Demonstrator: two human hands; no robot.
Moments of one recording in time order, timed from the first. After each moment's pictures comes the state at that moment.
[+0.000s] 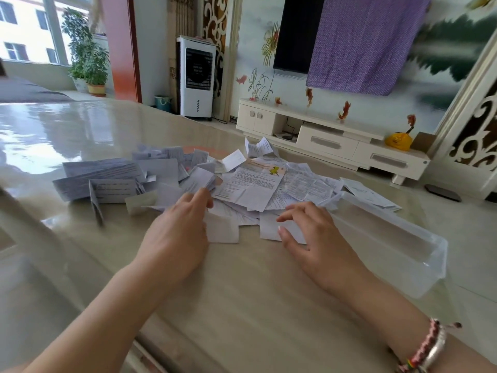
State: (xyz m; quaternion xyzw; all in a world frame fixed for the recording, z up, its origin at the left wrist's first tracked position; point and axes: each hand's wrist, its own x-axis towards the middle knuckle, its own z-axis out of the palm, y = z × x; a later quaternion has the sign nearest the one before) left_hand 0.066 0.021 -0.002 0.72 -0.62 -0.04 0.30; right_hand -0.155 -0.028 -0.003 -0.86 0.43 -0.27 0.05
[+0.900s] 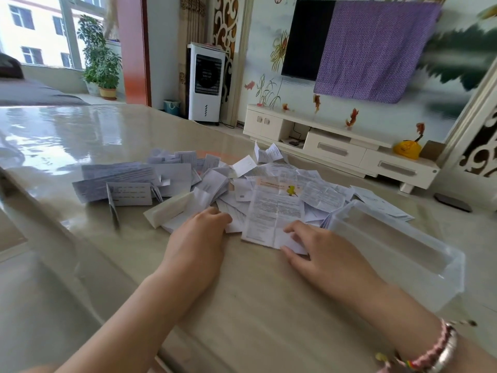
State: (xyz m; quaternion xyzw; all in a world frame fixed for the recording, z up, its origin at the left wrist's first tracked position) left_hand 0.069 0.011 -0.023 0.71 -0.65 -0.01 0.28; right_hand -0.146 -0.028 0.003 -0.88 0.46 -0.15 0.00
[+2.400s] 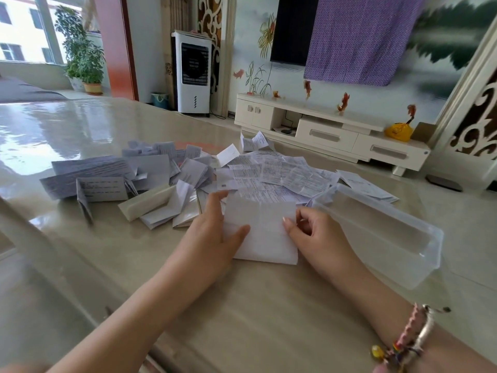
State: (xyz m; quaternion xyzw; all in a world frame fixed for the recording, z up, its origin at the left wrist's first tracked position) left_hand 0.025 0.016 -0.021 0.62 -0.61 -0.21 0.45; right_hand -0.163 -0.041 -0.017 -0.76 0.49 -0.36 0.24
